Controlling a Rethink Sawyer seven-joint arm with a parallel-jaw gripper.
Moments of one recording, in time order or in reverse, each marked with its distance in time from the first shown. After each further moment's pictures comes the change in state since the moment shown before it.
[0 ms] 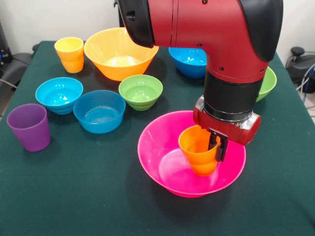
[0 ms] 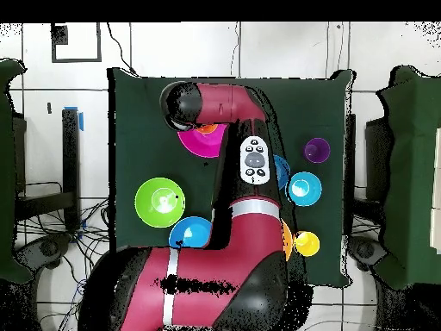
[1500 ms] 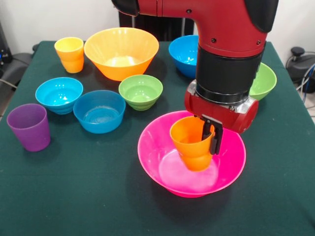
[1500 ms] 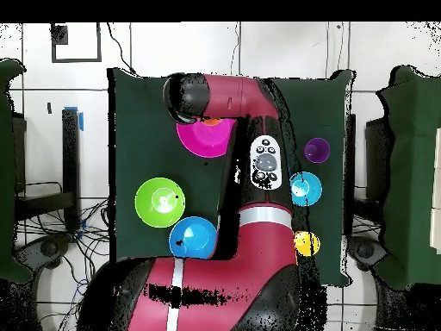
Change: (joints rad) arm -0.022 -0.073 0.000 0.018 0.000 0.000 0.000
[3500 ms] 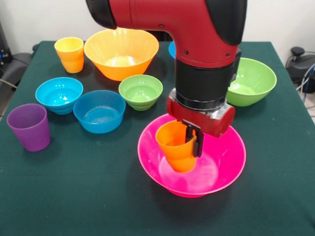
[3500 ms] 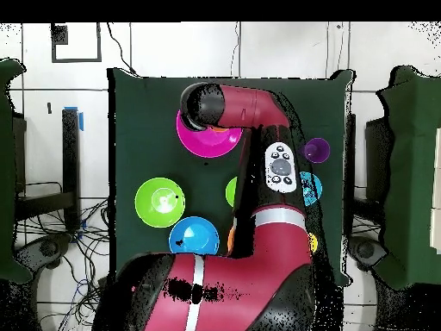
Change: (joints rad) arm -0.046 0.006 0.015 0.068 0.000 -0.069 0.000
